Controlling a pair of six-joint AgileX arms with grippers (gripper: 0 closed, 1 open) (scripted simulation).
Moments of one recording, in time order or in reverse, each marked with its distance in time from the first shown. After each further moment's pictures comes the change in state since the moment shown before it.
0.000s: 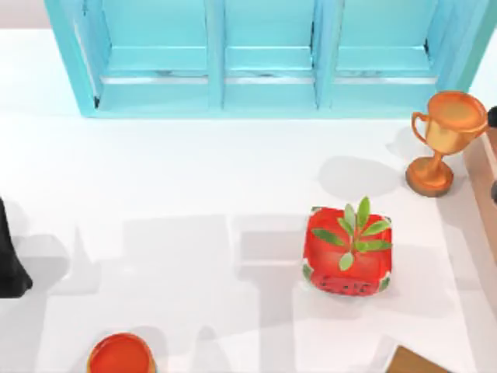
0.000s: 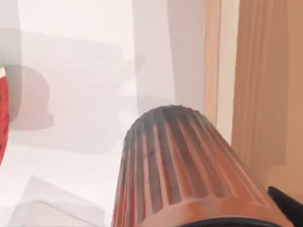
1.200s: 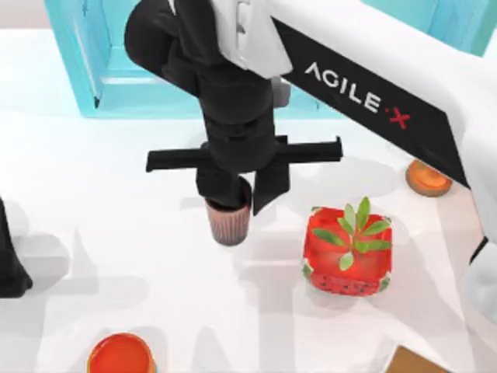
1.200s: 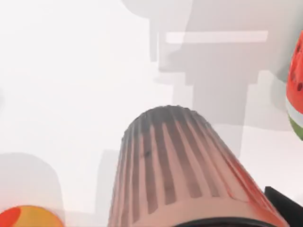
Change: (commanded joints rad) left arm 0.000 0.000 0.000 0.000 0.000 0.000; right arm 0.745 0.691 0.902 -0.299 0.054 0.729
